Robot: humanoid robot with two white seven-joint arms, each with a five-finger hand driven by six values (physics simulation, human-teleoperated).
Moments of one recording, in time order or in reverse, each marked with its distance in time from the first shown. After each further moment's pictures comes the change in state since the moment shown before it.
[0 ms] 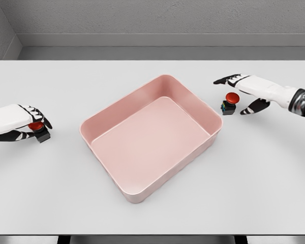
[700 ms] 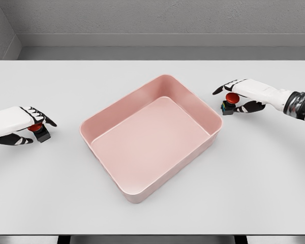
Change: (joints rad) left arm 0.008 -0.011 0.000 0.007 -0.005 -0.001 -0.004; right arm 0.005 0.025 0.000 0.022 0.028 0.000 -0.003
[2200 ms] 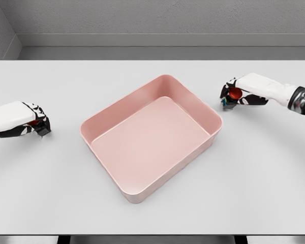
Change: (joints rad) left arm -0.034 -0.015 0.010 -0.005 0.013 0.000 -0.020; right arm -0.015 -0.027 -0.013 -0.041 -0.009 0.000 0.003
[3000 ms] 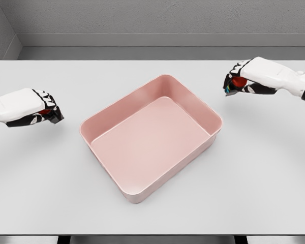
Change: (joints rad) left arm -0.061 -0.011 -0.002 -0.089 0.022 0.000 0.000; right arm 0.011 -0.112 -0.047 -0.241 -0.003 0.000 -0.001
